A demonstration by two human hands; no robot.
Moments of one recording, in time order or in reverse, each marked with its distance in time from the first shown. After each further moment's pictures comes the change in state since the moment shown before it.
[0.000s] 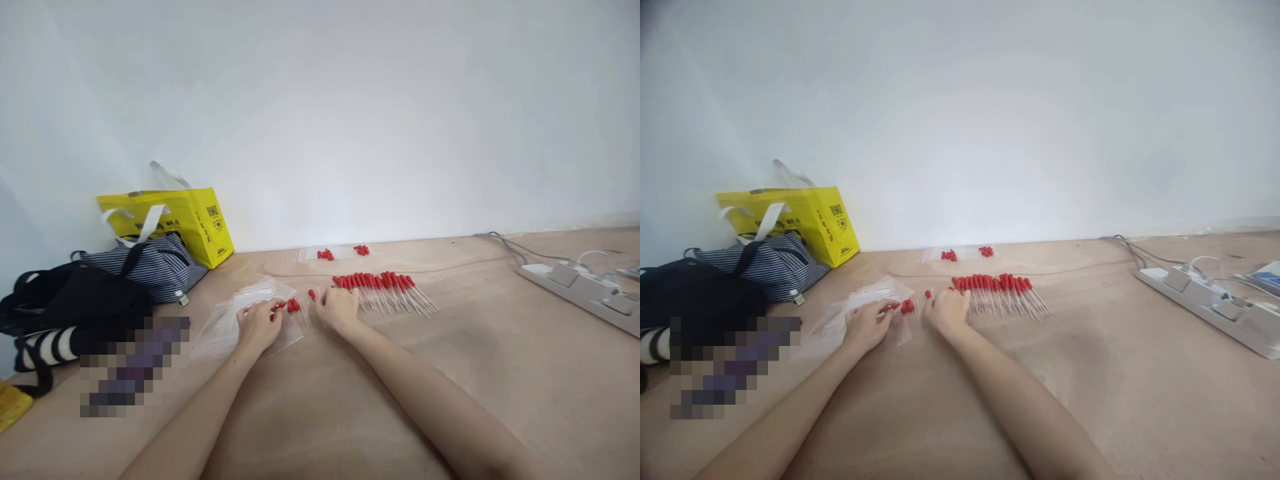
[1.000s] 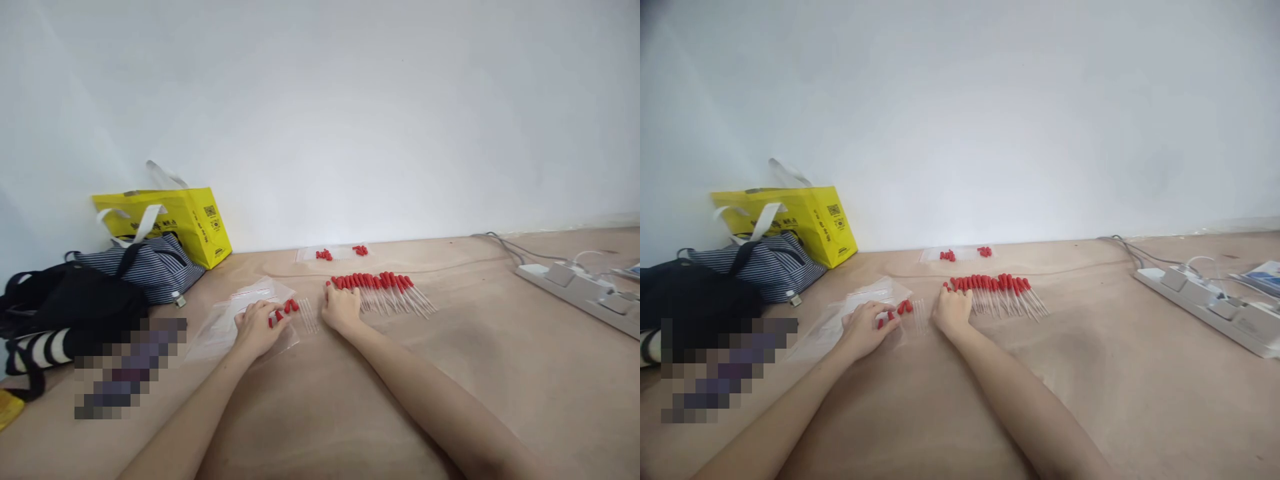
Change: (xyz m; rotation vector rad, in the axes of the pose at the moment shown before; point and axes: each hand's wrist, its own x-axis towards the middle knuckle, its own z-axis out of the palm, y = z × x) left_hand -0.005 0.003 -0.010 0.004 -0.079 0.024; right_hand 0.002 0.013 0.006 -0.081 0.040 -0.039
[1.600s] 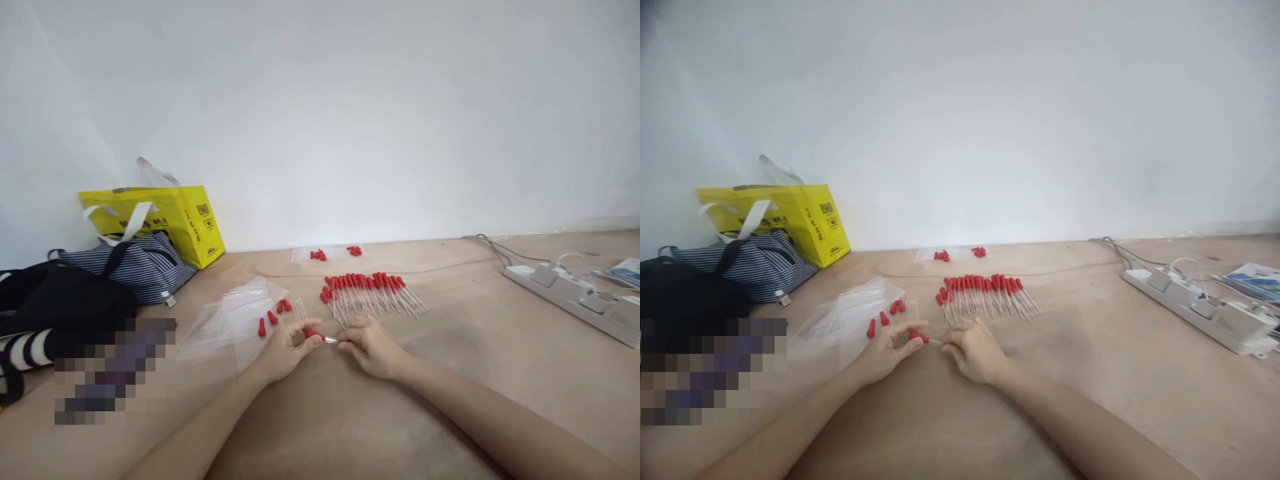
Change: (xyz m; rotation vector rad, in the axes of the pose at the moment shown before) left_hand -0.028 0.046 0.015 -0.637 -0.185 0.362; right_hand -0.070 0.071 -0.031 0.331 -0.064 -0.588
